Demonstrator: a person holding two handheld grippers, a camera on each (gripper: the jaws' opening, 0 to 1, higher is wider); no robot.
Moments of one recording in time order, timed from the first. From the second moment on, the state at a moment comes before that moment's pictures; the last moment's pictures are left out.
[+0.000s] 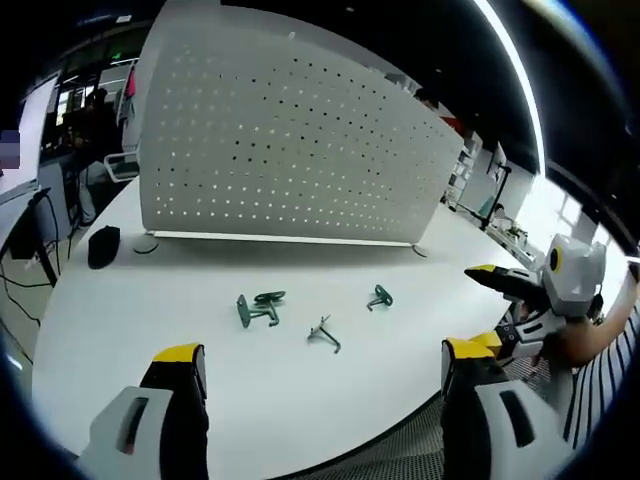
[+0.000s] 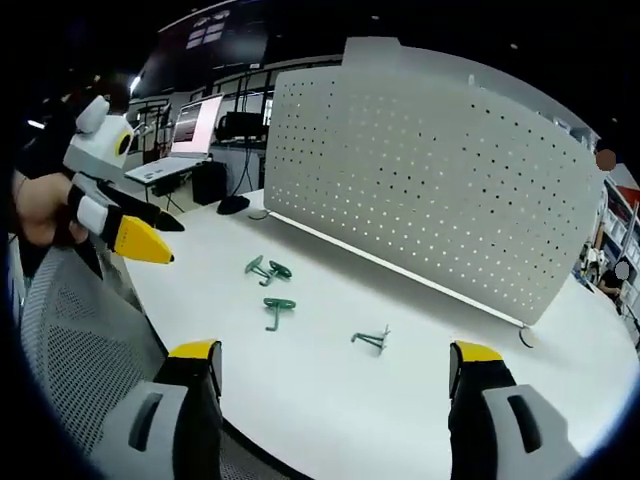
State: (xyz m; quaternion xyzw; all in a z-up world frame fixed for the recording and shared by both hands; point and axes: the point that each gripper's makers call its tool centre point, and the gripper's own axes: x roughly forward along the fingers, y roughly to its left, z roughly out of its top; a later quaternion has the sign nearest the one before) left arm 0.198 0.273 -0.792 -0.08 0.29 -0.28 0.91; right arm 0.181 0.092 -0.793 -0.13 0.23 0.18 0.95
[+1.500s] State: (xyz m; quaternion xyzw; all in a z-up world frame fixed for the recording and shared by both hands) left arm 0.197 0.273 -0.794 -0.07 0.29 -0.29 0.91; right arm 0.181 0.093 -0.790 -0.14 0.22 0.18 0.95
